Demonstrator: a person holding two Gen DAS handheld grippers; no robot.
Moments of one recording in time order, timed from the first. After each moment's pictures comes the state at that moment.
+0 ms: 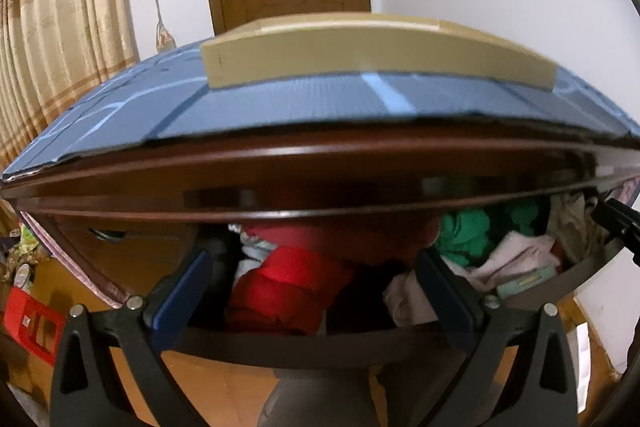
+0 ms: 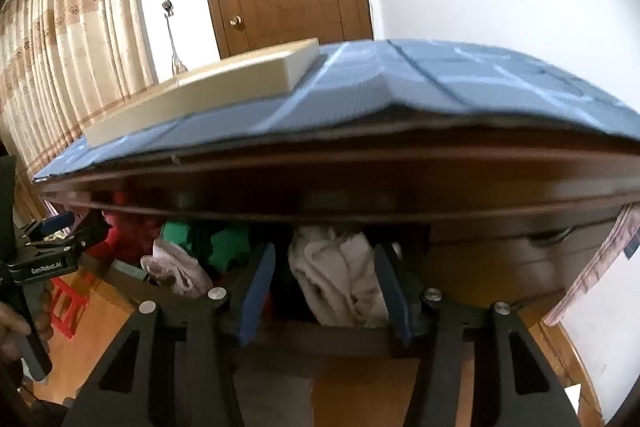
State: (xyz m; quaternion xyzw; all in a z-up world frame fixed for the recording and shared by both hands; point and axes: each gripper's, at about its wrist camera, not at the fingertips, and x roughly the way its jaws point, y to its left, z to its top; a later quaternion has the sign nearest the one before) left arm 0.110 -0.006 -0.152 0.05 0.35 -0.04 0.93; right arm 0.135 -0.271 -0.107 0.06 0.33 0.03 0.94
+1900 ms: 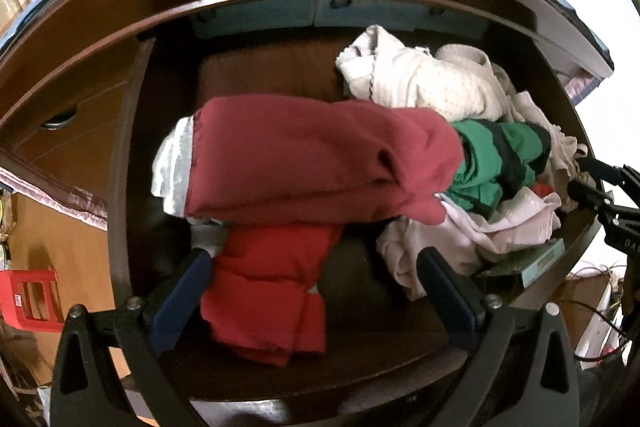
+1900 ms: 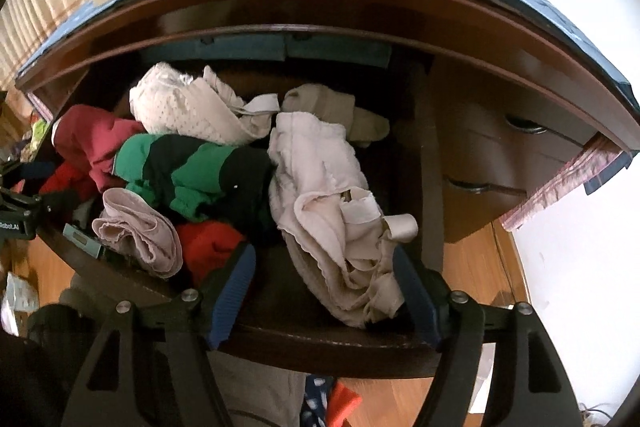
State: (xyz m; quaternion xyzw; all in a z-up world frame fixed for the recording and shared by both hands) left arm 0.098 0.019 -0.181 0.06 0.58 -0.15 0.80; right arm 0.069 -0.251 -0.128 -0.02 0.55 0.01 0.84
